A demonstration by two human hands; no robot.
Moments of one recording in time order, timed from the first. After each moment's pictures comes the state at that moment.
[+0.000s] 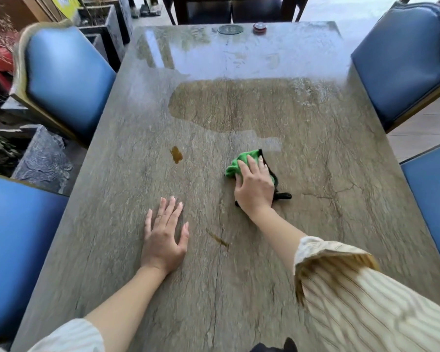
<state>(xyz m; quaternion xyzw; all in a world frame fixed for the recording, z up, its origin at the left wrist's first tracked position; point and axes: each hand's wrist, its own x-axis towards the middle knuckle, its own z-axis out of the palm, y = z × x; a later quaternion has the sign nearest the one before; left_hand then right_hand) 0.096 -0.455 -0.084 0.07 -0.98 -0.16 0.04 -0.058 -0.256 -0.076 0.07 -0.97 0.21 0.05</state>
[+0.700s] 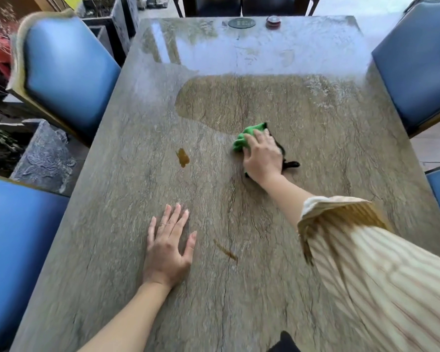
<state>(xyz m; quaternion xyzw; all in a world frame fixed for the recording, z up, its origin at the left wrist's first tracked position) 0.095 -0.456 -0.083 0.08 -0.98 -0.19 0.06 -0.155 -0.271 -0.069 0.11 -0.98 0.16 0.01</state>
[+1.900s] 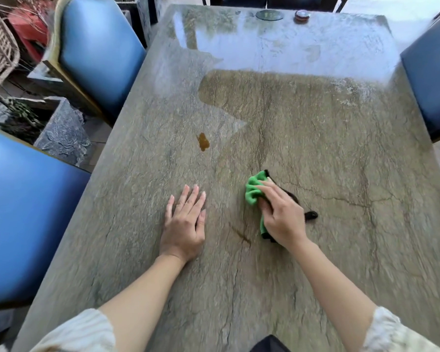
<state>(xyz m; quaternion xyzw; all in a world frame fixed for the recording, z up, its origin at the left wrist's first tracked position) 0.096 -0.457 -0.087 0.09 -0.98 -0.19 0.07 0.002 -0.234 -0.070 0.20 -0.93 0.31 0.01</state>
